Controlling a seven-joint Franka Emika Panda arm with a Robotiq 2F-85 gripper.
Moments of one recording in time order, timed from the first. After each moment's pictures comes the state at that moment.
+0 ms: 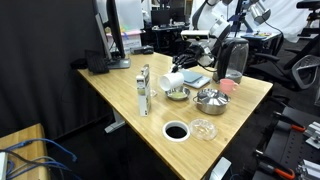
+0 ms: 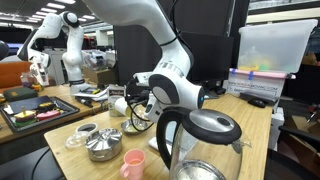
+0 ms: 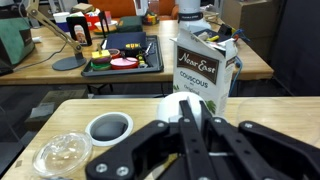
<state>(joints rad) -0.10 0.56 -0.10 -1.95 1.25 1.59 0.64</state>
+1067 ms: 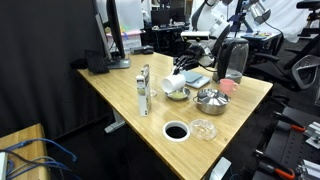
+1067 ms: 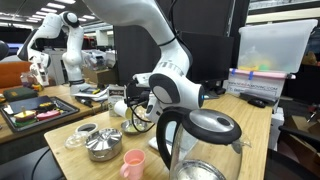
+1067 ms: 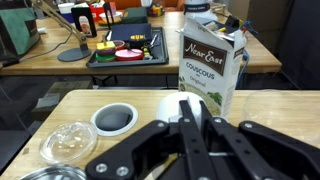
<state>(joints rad) -0.08 0.56 -0.11 -1.95 1.21 1.60 0.64</state>
